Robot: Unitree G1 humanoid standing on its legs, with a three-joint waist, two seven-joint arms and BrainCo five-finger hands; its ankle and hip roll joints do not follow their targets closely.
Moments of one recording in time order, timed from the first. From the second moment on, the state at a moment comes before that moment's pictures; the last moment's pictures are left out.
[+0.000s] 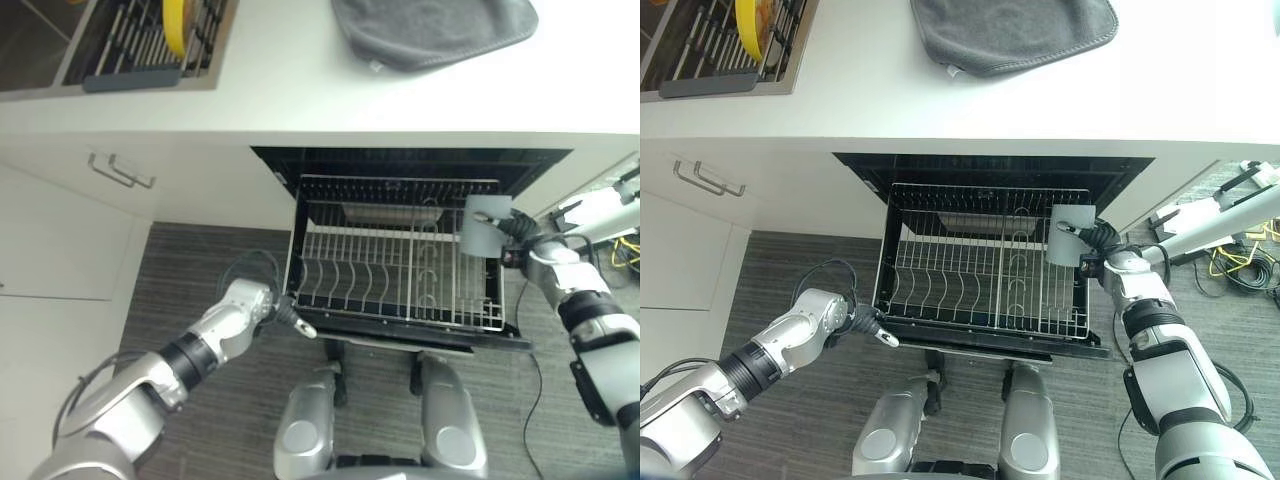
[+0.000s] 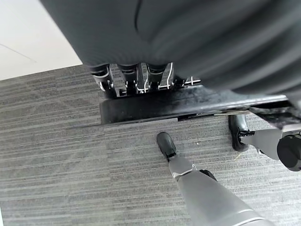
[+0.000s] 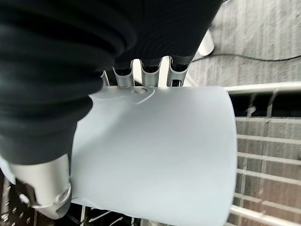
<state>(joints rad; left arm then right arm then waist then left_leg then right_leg) -0.54 0.68 -0.83 0.24 0.69 0.36 -0.82 -0.78 -0.62 0.28 0.95 0.47 0.21 -0.01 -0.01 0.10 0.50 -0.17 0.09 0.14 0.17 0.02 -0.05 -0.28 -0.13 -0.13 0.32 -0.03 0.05</state>
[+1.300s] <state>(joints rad) -0.18 0.58 -0.75 0.33 0.77 0.17 -0.81 -0.36 -0.39 0.33 1.08 0.26 0.36 0.01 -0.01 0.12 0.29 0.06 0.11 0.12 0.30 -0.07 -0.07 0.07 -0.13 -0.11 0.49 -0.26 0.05</state>
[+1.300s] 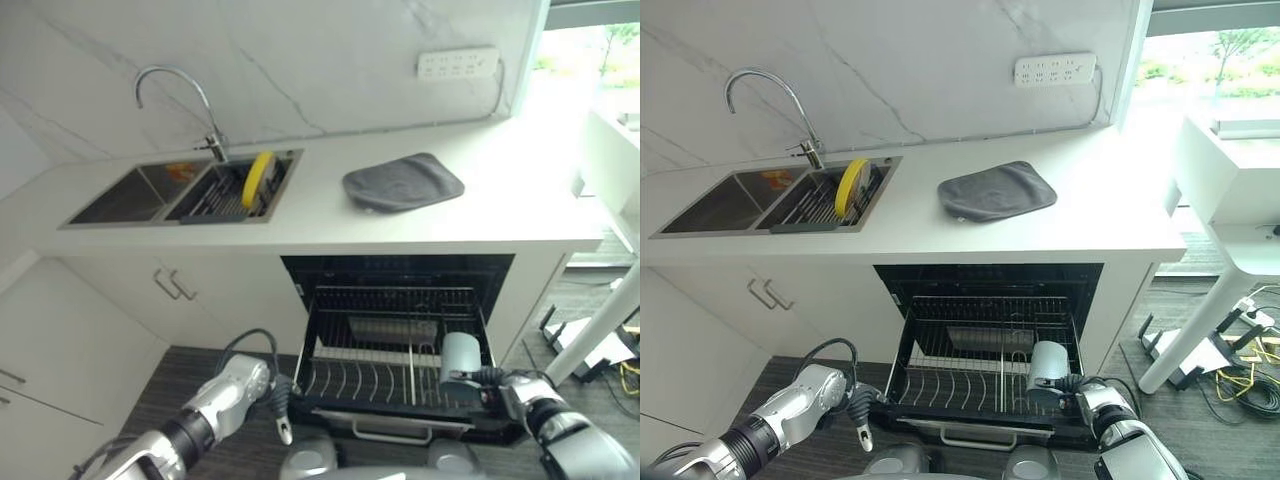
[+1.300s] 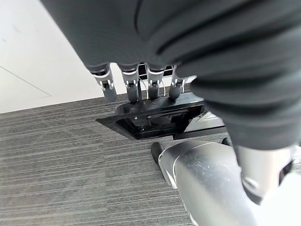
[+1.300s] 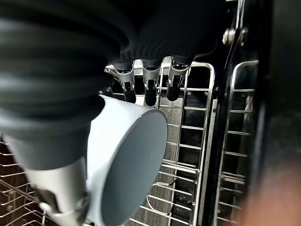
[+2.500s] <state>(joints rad) 0.14 0.61 -0.52 0.13 0.51 0.15 -0.62 -0.01 -0.63 -0.11 -0.06 0.32 0.18 -0.02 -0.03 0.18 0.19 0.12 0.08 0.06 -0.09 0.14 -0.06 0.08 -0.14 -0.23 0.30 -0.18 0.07</state>
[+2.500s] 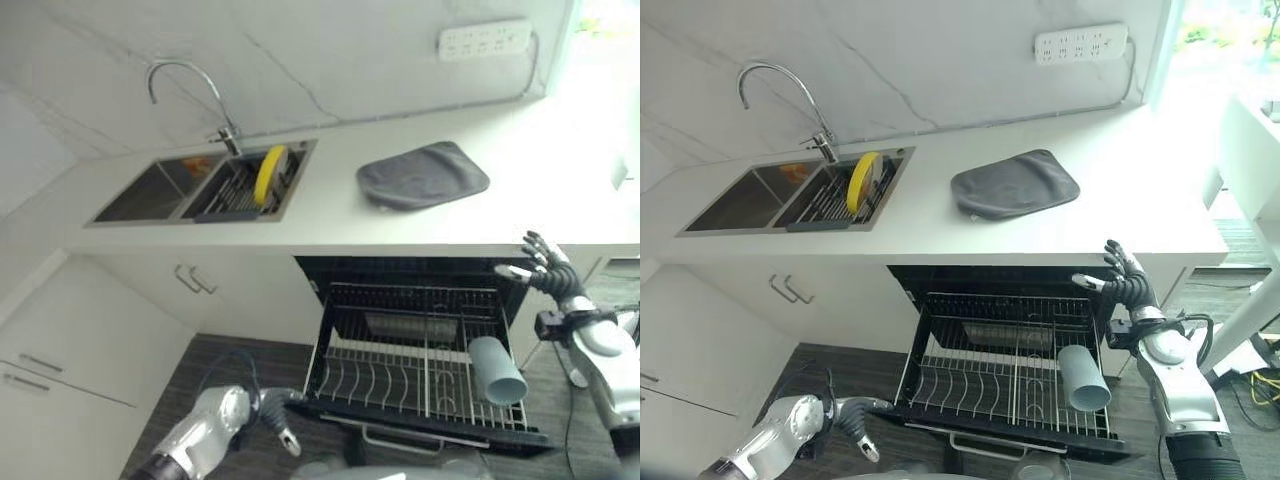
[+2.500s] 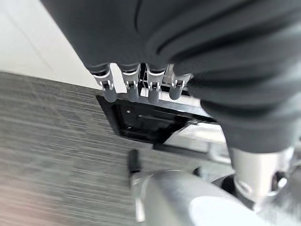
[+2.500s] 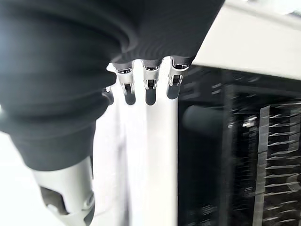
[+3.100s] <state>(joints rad) 0.14 0.63 -0.01 -0.20 -0.19 0.09 -0.33 0.09 -0.62 -0.28 -0.24 0.41 0.07 -0.17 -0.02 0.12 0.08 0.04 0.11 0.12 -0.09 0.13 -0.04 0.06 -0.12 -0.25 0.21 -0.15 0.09</state>
